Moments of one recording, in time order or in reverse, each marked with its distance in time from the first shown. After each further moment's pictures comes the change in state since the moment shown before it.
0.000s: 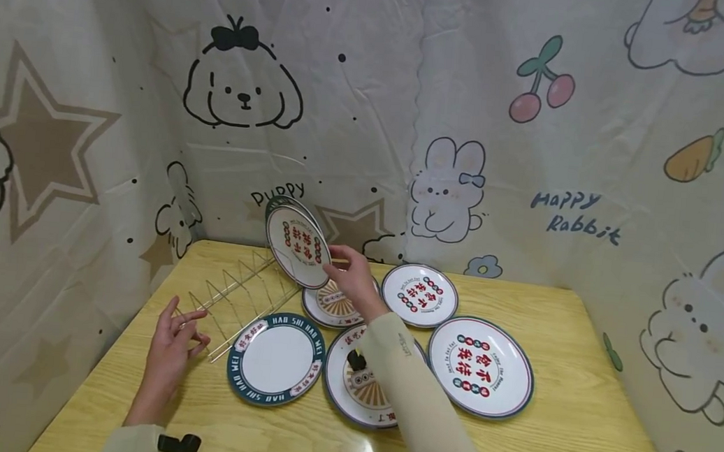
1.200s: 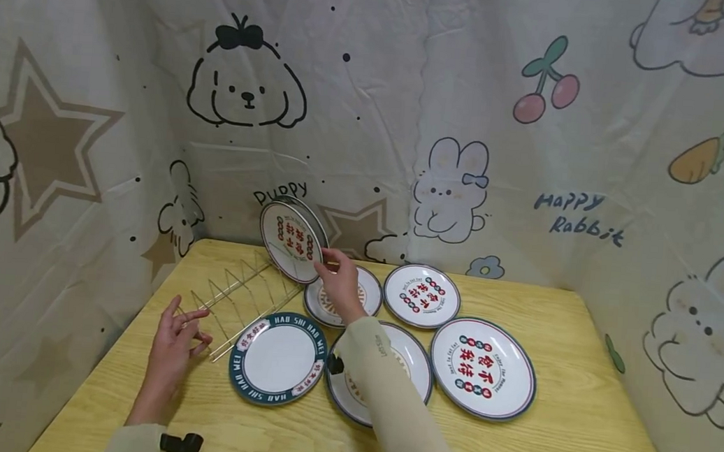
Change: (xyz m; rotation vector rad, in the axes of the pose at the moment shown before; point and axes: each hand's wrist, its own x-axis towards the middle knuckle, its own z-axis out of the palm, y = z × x) left_hand 0.003 -0.004 -0.002 -0.006 -0.007 0.013; right_hand 0.016 0.015 0.043 -0.006 0.164 -0.003
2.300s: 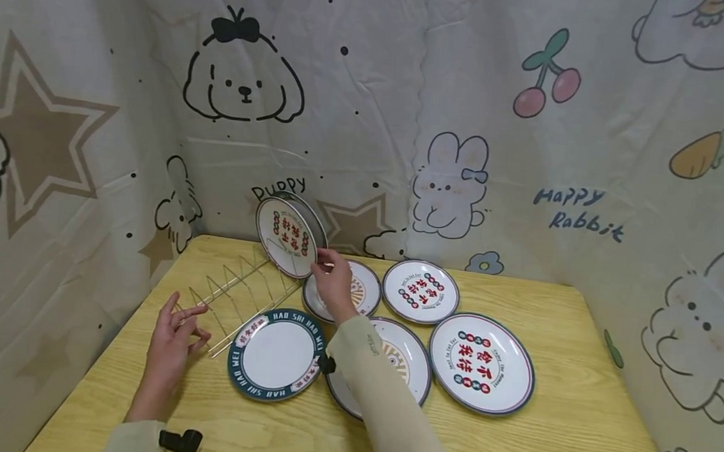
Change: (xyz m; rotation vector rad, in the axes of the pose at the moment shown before) left_hand -0.003 0.004 0.004 0.037 0.025 -0.008; right_hand -0.004 0.005 0.014 -0.001 0.073 0.002
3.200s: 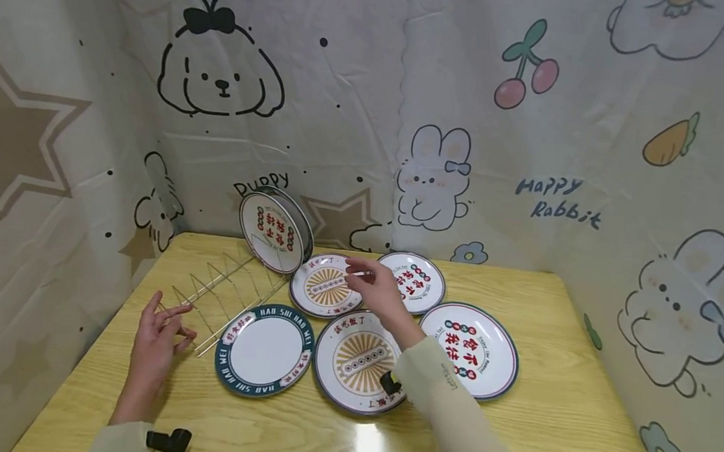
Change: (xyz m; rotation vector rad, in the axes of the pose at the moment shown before) left_hand 0.001 0.001 0.001 -0.016 -0.010 -0.007; right_hand -0.050 -0.022 -0.131 -0.033 -0.202 0.001
